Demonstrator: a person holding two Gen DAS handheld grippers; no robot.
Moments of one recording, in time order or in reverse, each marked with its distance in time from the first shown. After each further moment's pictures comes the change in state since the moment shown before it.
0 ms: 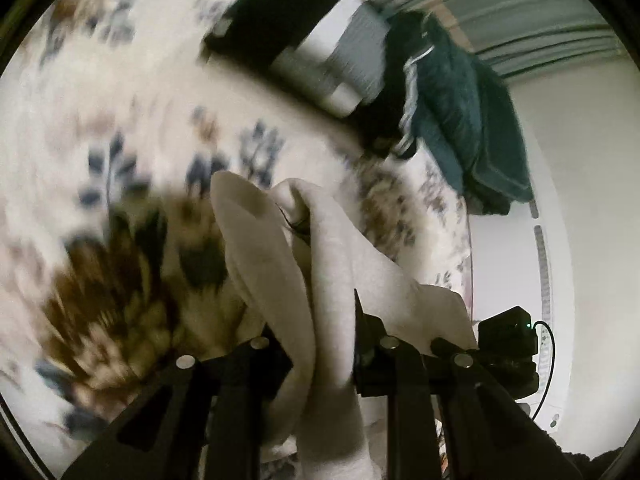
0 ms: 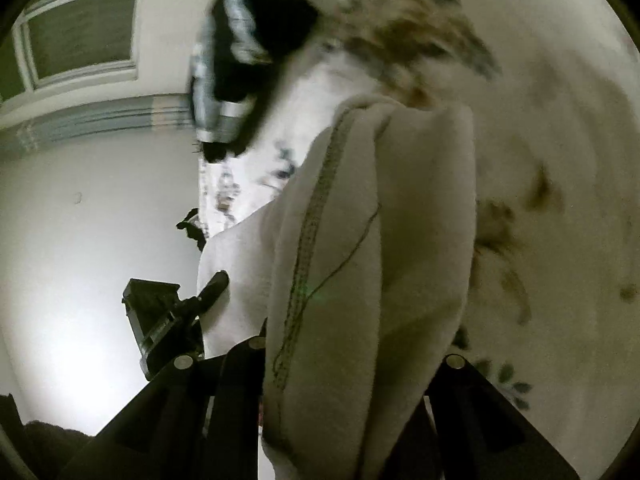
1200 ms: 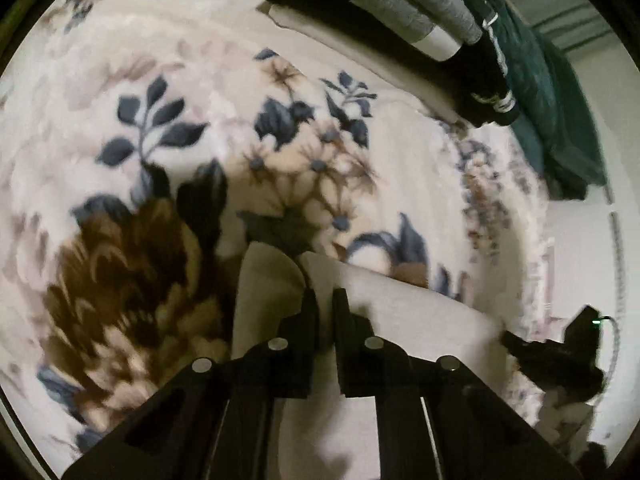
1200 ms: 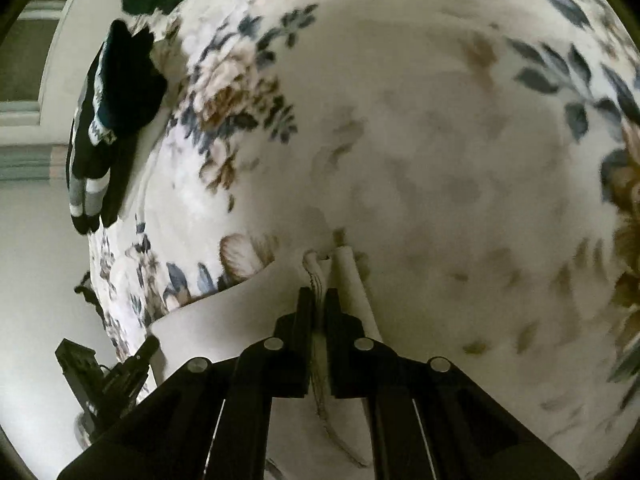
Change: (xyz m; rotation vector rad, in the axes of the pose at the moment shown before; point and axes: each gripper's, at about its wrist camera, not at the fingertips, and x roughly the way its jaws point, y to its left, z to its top) left arm 0.070 0.042 -0.033 -0.022 0.052 0.236; right arm -0.023 -0.086 0.021 0.121 -0.167 -0.420
